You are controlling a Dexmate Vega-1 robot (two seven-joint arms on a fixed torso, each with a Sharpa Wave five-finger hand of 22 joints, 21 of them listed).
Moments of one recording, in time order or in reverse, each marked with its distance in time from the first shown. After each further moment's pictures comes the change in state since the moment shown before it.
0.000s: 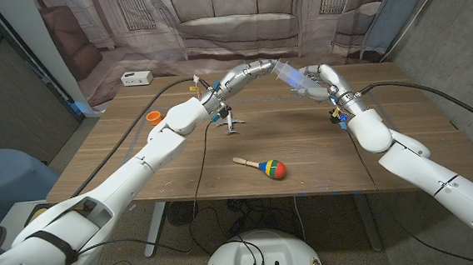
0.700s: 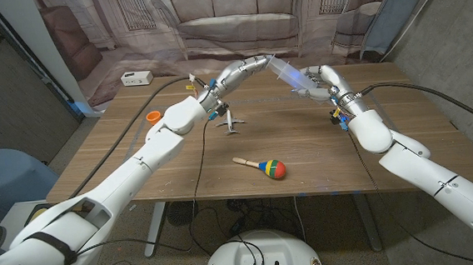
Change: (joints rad) left arm 0.006 0.003 -0.014 -0.003 0.002 -0.002 0.028; left_hand 0.000 0.000 0.003 0.003 0.000 0.000 0.000 0.000 0.000 0.000 0.000 0.000 -0.001 0.000 0.000 0.000 0.000 0.000 0.000 0.000 0.000; right arm 0.002 0.002 -0.002 0.014 0.010 0.012 0.003; right_hand 0.000 0.000 -0.004 0.004 0.000 0.000 0.000 0.000 0.000 -0.001 -0.001 0.004 -0.005 -0.003 -0.003 0.000 -0.005 0.001 0.001 -0.016 0.000
